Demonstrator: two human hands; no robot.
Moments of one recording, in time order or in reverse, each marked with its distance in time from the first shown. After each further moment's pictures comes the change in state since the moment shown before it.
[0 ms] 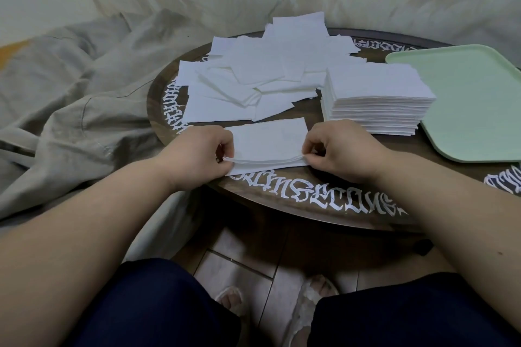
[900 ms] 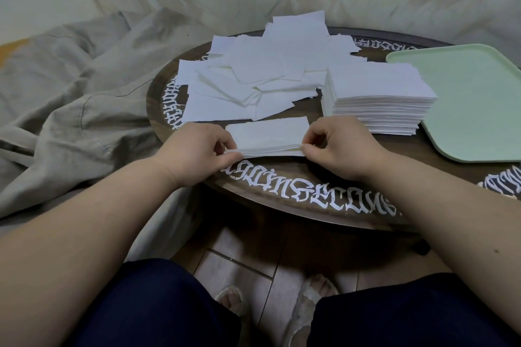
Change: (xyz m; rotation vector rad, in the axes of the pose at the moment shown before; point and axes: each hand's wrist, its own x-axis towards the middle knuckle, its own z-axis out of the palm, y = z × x) left_hand 0.002 0.004 -0.003 -0.047 0.037 -0.103; right_hand 0.001 -0.007 0.001 0.154 0.114 0.132
